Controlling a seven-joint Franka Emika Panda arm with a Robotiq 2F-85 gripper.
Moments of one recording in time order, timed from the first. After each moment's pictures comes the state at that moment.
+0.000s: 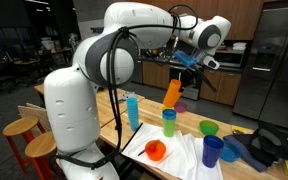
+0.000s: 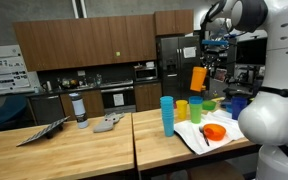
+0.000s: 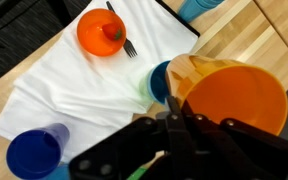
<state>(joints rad) -0.22 0.07 -0.23 -1.61 0.32 1.42 0.37</state>
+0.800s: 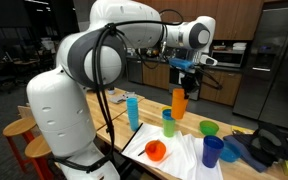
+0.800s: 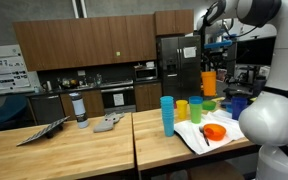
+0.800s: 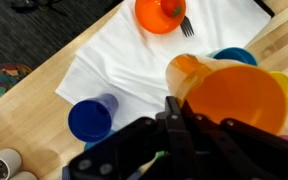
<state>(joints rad) -0.18 -0.04 -0.19 -1.74 0.01 1.52 0.37</state>
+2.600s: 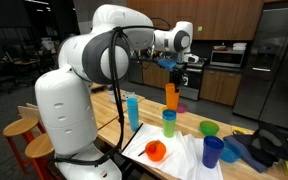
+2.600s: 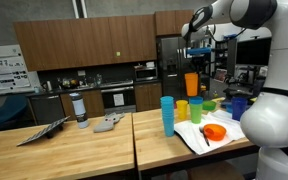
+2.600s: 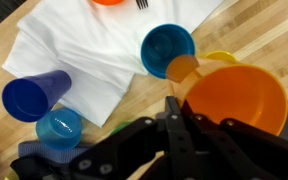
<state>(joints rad) -0.10 0.01 -0.10 -1.74 0.01 1.72 0.52</state>
